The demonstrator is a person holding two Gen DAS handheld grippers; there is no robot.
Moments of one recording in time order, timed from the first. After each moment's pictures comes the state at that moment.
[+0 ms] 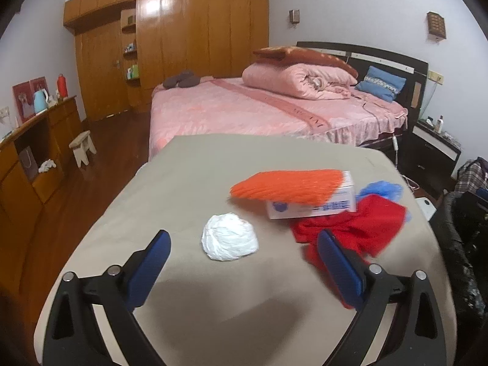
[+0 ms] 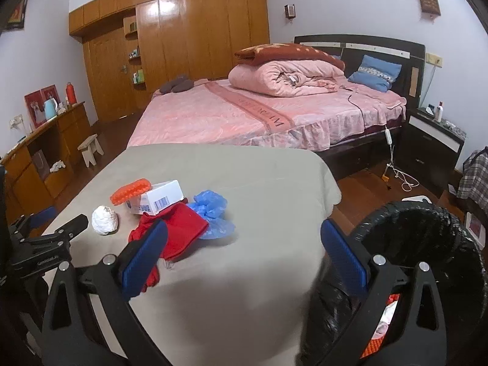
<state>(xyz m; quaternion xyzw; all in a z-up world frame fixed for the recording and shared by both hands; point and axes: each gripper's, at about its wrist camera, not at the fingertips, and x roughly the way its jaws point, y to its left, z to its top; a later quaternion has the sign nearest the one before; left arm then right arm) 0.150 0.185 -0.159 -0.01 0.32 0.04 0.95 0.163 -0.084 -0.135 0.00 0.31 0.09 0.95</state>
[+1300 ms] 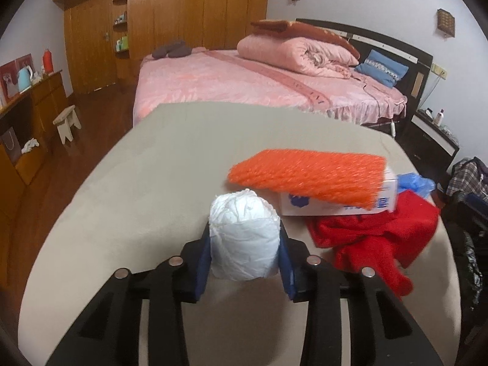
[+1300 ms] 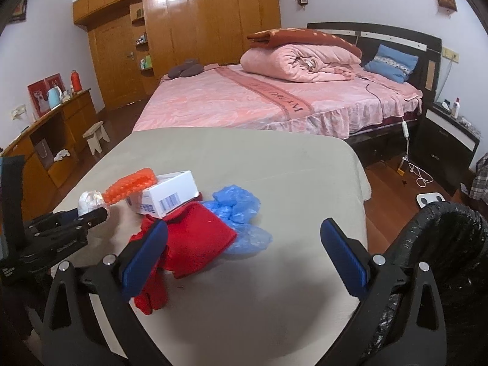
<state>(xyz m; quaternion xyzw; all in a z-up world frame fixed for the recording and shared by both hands) 0.193 0.205 -0.188 -0.04 0.38 0.01 0.93 0.202 -0.045 -0.164 -0.01 0.34 0.12 0.93</state>
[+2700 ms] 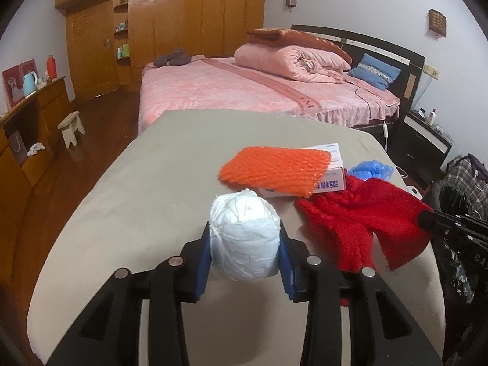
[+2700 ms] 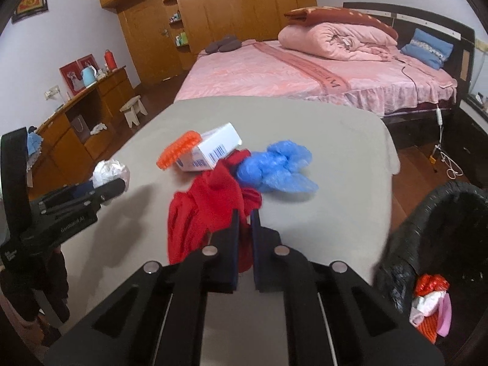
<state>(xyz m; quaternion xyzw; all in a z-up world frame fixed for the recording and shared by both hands) 0.135 0.186 -0.165 -0.03 0.36 0.01 0.93 0.161 -0.052 -0.158 0.00 0.39 0.21 0.89</state>
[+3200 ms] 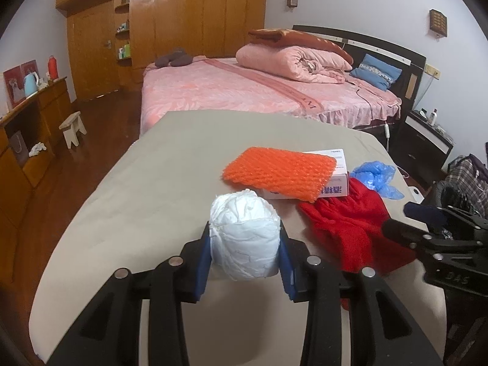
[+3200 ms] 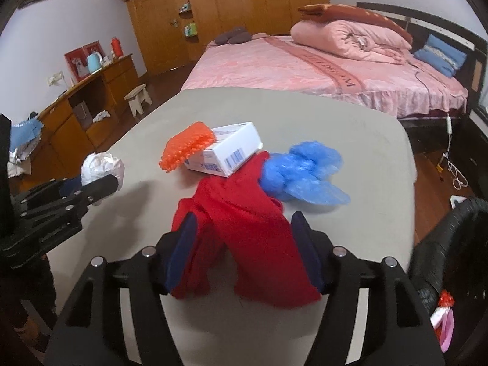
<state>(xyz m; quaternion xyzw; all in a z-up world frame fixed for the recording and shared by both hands) 0.136 0.193 -0.162 -0.03 0.36 0.02 0.93 0.185 -0.015 -0.174 -0.03 0.40 0.23 0.89</state>
